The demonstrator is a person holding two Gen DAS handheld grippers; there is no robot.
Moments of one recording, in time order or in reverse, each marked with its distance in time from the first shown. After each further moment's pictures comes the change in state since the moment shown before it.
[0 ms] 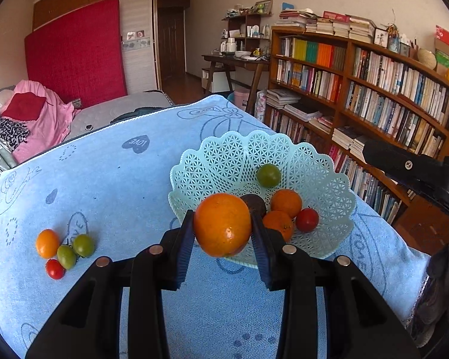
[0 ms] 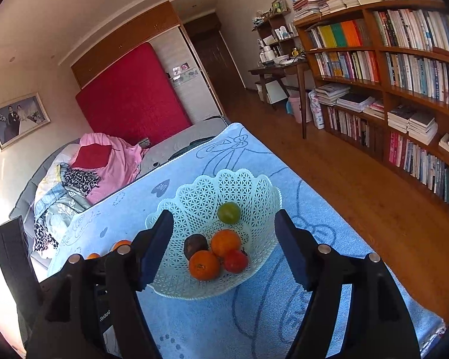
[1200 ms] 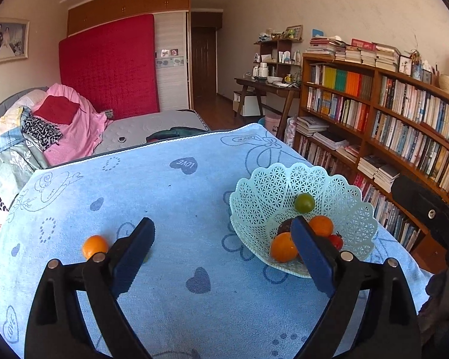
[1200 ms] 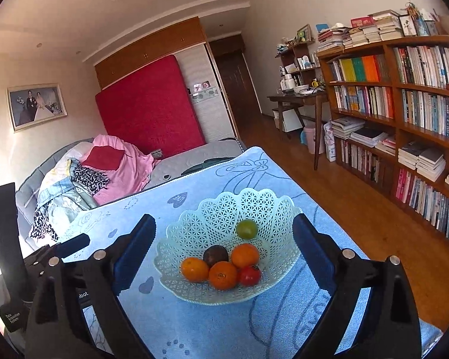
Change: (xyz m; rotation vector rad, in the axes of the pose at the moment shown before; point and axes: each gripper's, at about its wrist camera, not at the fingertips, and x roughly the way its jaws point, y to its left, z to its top) left arm -0.048 0.042 -0.001 -0.074 -0.128 0.139; right arm -0.016 0.041 -0.015 -0.172 -0.115 0.053
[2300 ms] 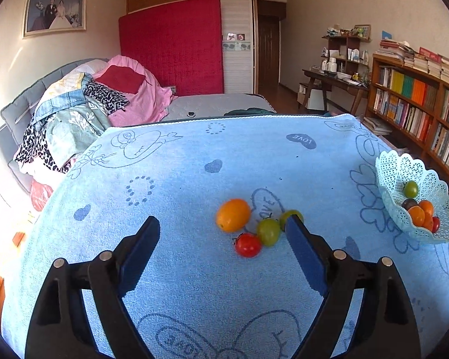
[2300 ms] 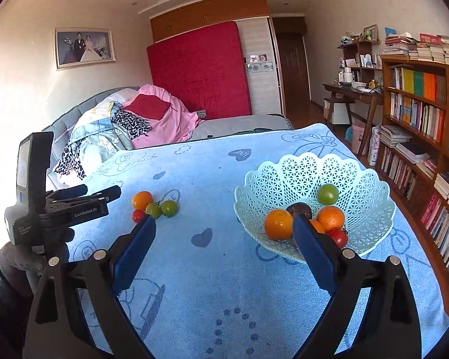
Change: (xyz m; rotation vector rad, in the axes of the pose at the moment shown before) left arm -0.009 0.149 -0.050 -0.133 0.081 0.265; right arm 0.024 0.084 -0.051 -0.207 0.161 0.180
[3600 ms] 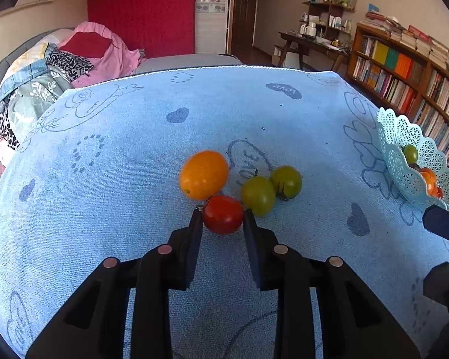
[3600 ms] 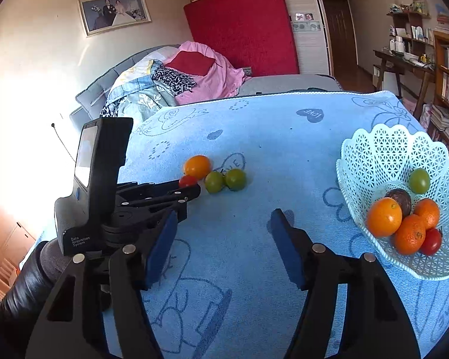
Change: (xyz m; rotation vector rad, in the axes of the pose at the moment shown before) left arm 0.061 -0.002 -0.018 0.013 0.182 -0.157; right arm 0.083 0.051 0.004 -0.019 0.250 0.231
